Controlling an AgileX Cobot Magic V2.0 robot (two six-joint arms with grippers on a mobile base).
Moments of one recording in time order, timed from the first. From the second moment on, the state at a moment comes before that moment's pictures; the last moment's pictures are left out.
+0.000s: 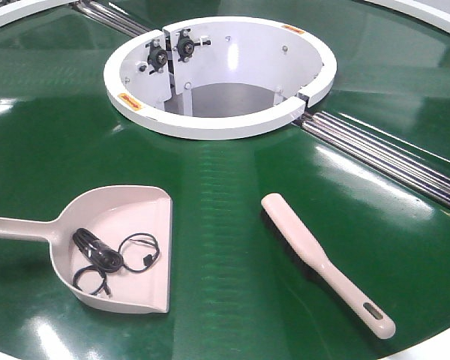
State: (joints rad) left arm -0.11 0.09 0.00 -0.02 0.01 0.01; right arm 0.31 0.21 -0.24 0.07 0.12 -0.15
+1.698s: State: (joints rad) left arm -0.05 -0.01 0.03 0.01 0.08 -0.02; right arm 0.08 0.16 -0.05 -0.06 -0.02 -0.02
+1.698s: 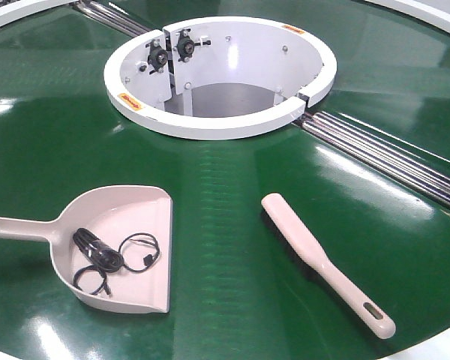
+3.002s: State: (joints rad) left arm -0.05 -0.01 0.03 0.01 0.09 -0.02; right arm 0.08 -0.01 0.03 -0.07 0.04 -0.01
